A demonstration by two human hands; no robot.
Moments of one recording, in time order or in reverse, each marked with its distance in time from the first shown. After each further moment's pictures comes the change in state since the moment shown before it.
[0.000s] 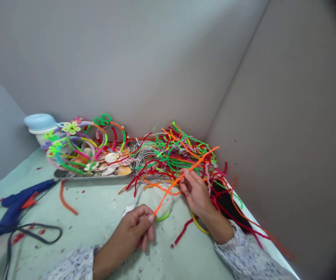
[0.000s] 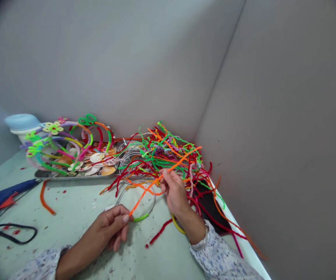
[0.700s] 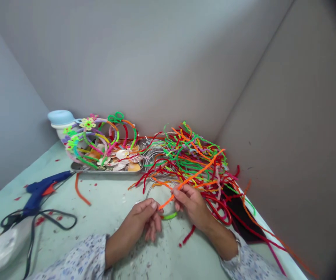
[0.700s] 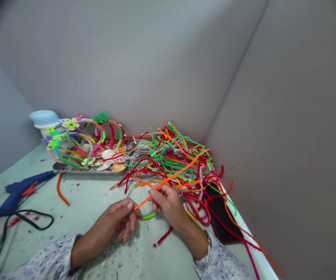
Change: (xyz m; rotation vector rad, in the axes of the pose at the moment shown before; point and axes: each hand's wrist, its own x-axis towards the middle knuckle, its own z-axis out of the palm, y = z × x) left_hand 0.004 0.003 -0.004 -0.181 0.022 0.065; right_hand -0.028 0.021 0.010 -0.276 -0.337 0.127
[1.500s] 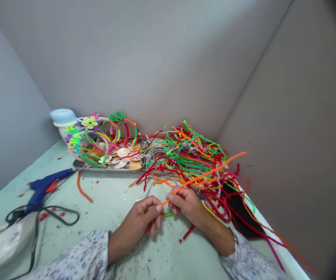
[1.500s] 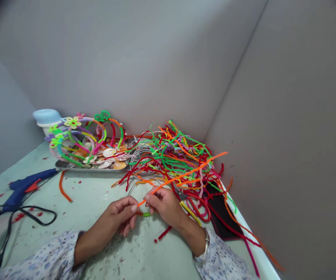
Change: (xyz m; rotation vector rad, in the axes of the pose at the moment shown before) left_hand -0.007 0.006 0.001 0.175 0.016 0.029; right_hand -0.002 0.004 0.004 -0.122 -0.153 0.002
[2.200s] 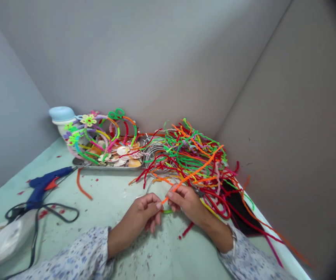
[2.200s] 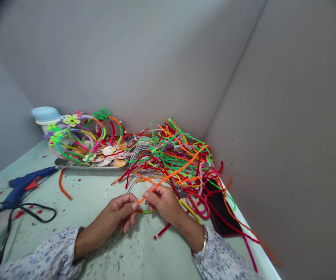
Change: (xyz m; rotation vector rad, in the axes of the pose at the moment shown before) left_hand 0.002 0.002 0.001 -0.024 0.002 -0.037; right_hand 0.000 -0.003 0.004 -0.025 0.014 -0.007
